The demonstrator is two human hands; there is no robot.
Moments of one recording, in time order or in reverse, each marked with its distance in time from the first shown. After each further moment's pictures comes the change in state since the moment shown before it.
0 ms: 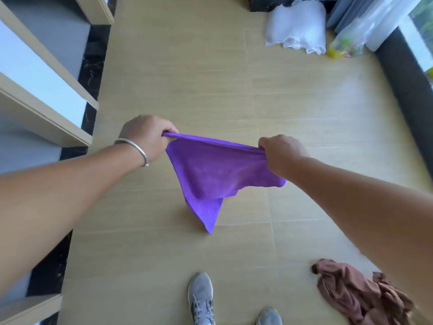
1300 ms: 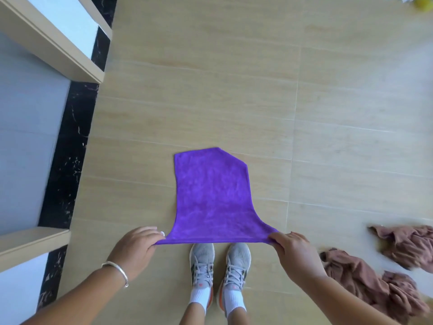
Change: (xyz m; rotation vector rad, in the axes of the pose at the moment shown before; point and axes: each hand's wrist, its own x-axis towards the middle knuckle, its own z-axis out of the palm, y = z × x) left_hand -0.256 -0.128 0.223 -0.090 -0.299 0.013; right_hand -0.135 -0.015 0.242 0.327 -0.117 -0.162
